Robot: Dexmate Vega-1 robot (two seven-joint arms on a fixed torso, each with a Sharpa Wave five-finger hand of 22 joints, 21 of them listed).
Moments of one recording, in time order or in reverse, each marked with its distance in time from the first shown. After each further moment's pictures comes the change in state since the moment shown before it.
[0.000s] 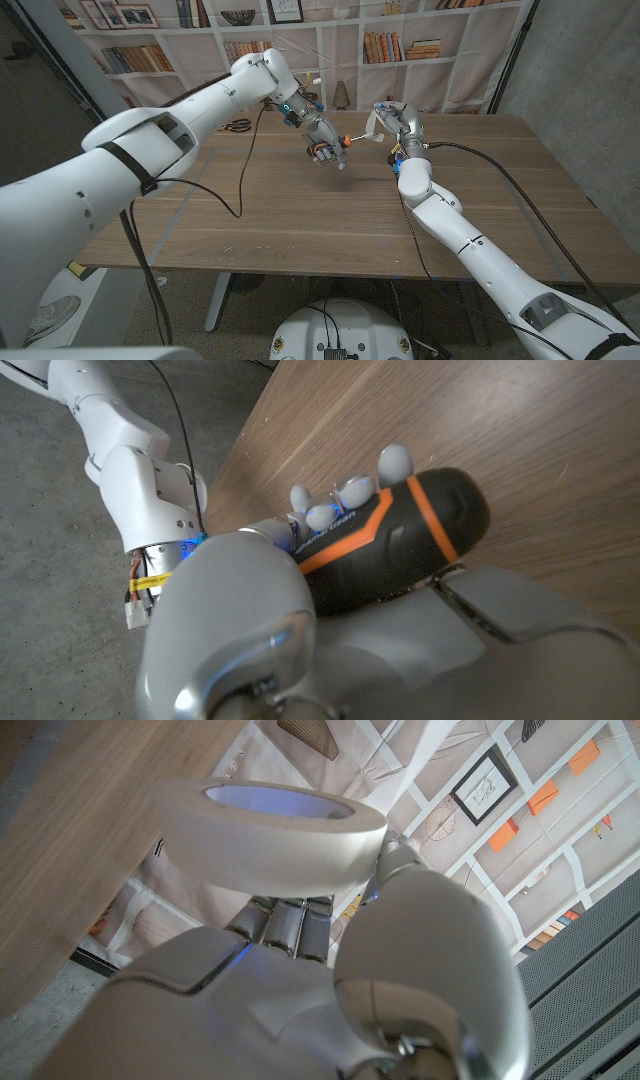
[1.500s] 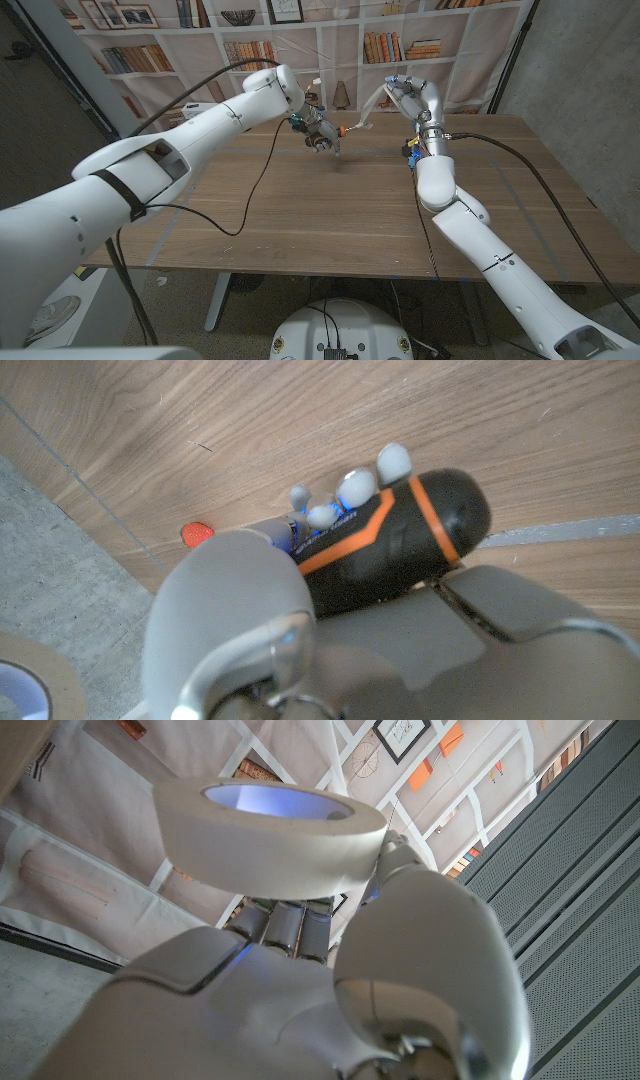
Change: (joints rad) left arm 0.137 0.078 -0.025 -0.334 0.181 0.321 0.520; left_hand -0.001 -0.001 0.012 -0.004 -0.016 -0.002 0.002 0.013 -0.005 -0.005 0.005 0.006 -0.006 -0.009 0.009 0.087 -0.223 -0.002 -0.002 0.000 -0.014; right arm -0.157 -0.072 0.095 -0.286 -0.100 0.082 0.011; right_hand 0.000 0.000 -0.001 -0.001 0.011 0.000 0.000 -0.008 0.005 0.000 0.000 -0.004 0.005 0.000 0.000 -0.001 0.002 0.000 0.000 0.000 0.000
